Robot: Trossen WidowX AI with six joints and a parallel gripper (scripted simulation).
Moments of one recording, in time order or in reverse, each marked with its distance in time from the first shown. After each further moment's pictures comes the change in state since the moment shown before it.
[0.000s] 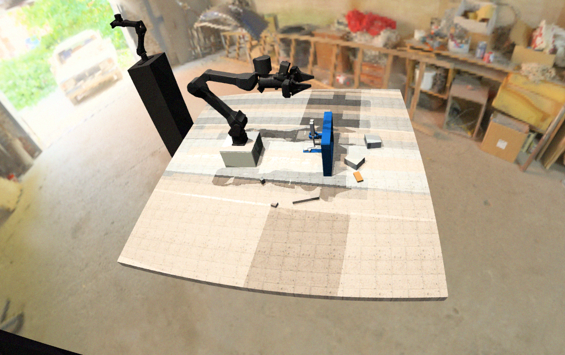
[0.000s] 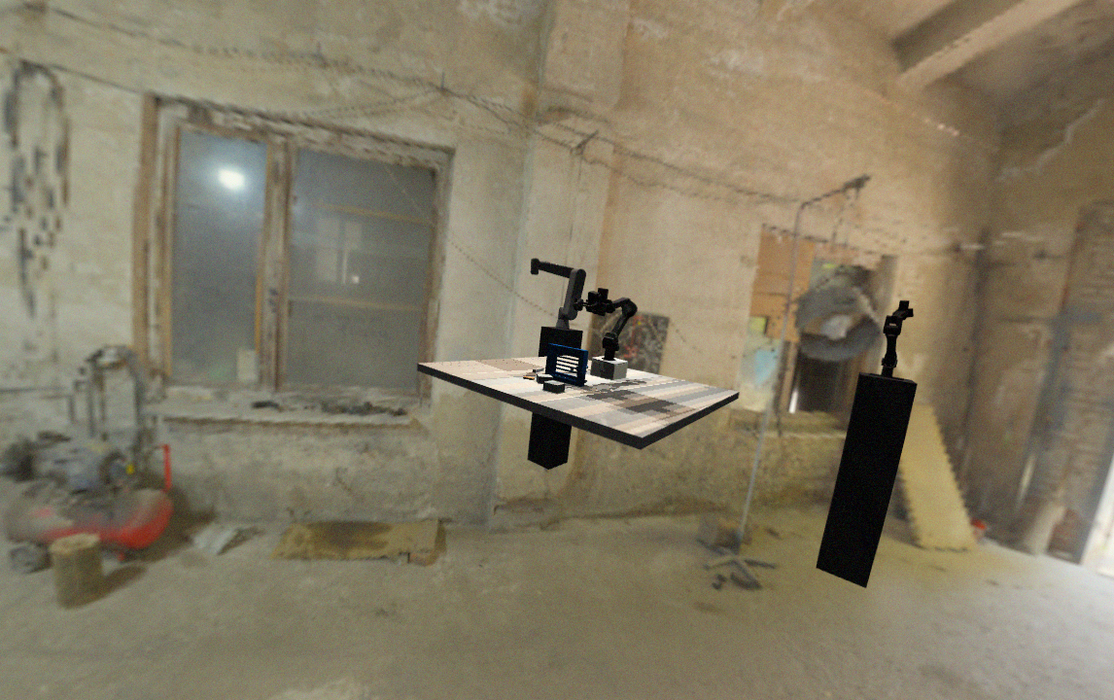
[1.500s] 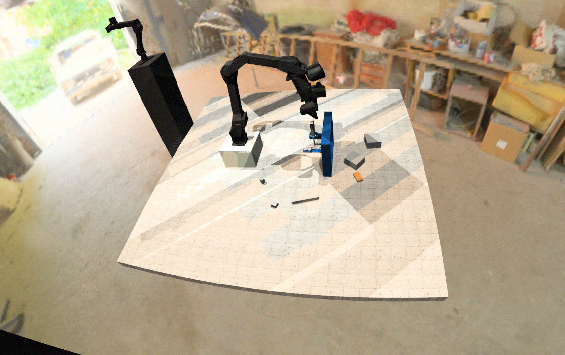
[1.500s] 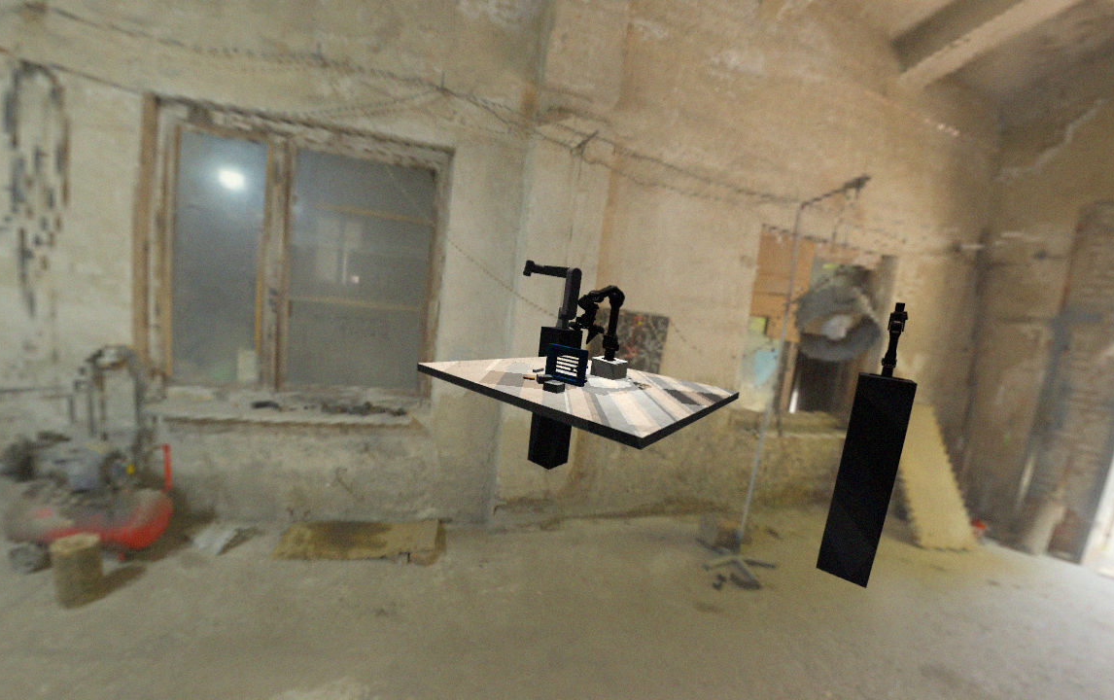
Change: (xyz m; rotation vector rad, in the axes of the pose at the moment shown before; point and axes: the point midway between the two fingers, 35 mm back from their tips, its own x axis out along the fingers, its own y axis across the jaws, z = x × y) arm 0.026 0.048 -0.148 0.026 1.213 0.091
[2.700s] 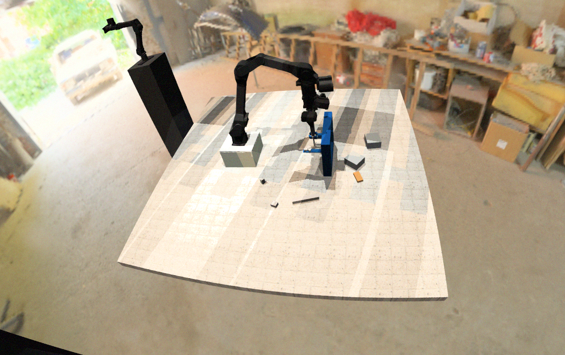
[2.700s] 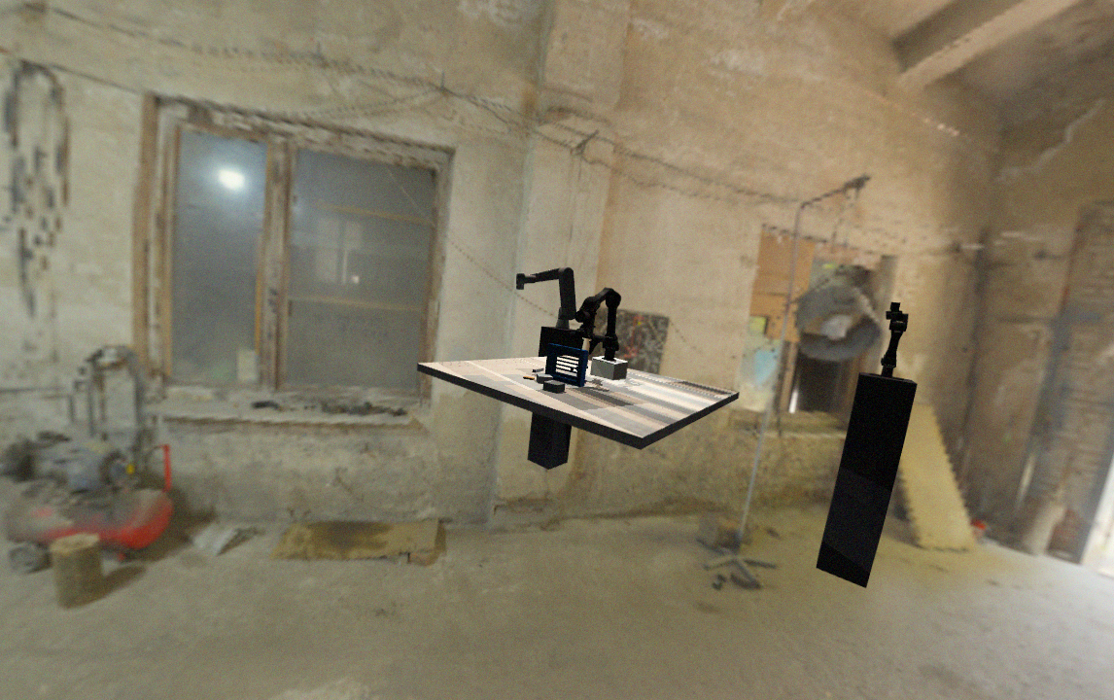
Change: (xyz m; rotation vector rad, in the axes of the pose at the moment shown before) arm 0.042 0.010 -0.029 0.011 0.295 -0.008
